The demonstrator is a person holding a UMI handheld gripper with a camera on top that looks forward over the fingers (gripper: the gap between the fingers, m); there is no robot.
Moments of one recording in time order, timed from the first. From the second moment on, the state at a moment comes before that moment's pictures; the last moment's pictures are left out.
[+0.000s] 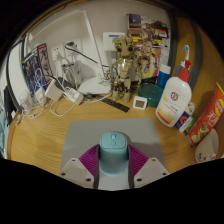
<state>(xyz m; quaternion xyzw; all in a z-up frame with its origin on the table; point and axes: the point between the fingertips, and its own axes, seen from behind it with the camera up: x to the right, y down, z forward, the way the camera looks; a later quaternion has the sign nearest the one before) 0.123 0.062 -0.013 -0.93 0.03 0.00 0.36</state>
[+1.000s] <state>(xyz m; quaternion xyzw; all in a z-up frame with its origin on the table) -0.003 -0.079 0.236 -0.88 0.02 -0.04 0.47</state>
